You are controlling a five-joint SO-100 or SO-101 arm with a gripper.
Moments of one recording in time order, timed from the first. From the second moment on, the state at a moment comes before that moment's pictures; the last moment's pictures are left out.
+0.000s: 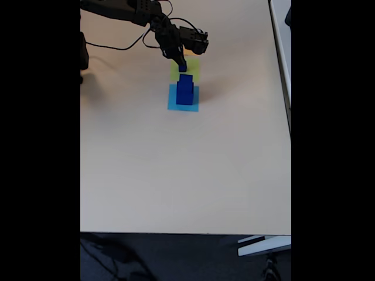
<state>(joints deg) -2.0 80.6 101.0 41.3 90.4</state>
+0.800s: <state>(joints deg) -2.0 80.6 99.8 38.9 87.6</state>
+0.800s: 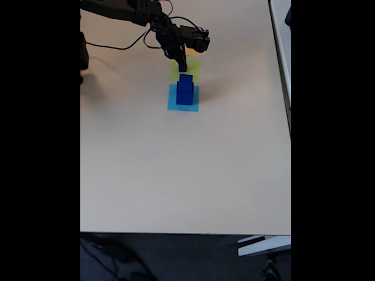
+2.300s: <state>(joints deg) 7.6 85.2 95.4 38.1 78.6</state>
